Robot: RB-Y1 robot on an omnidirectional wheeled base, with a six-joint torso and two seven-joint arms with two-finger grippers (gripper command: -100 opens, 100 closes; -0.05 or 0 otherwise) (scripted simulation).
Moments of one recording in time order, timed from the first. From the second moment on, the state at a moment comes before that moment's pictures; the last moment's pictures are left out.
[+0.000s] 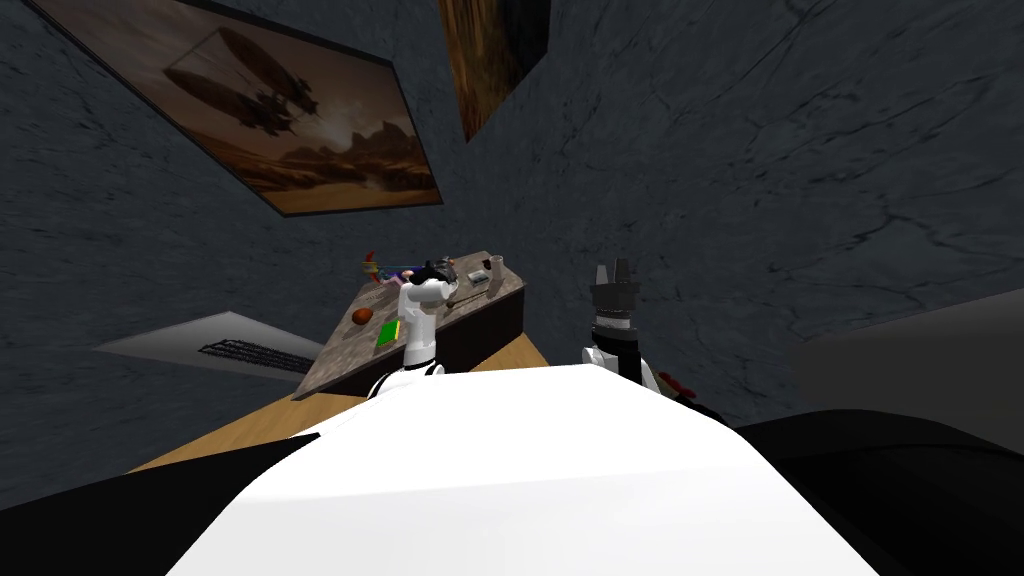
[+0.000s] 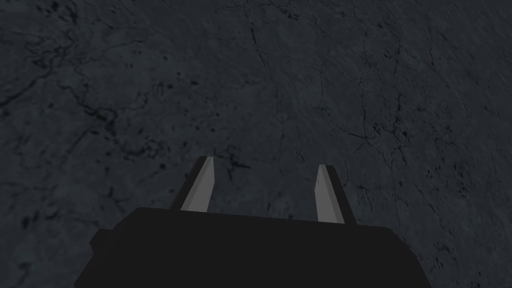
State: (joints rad) left arm -0.42 0.19 0.20 -1.77 0.03 0.83 0.25; right arm 0.51 0.02 -0.04 -2.30 0.07 -0.55 -0.14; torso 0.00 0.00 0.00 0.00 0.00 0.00
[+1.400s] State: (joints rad) left arm -0.56 0.24 0.17 -1.53 0.12 1.22 0.35; right arm 0.51 0.02 -0.04 -2.30 0.07 -0.55 -0.14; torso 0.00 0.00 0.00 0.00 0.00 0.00
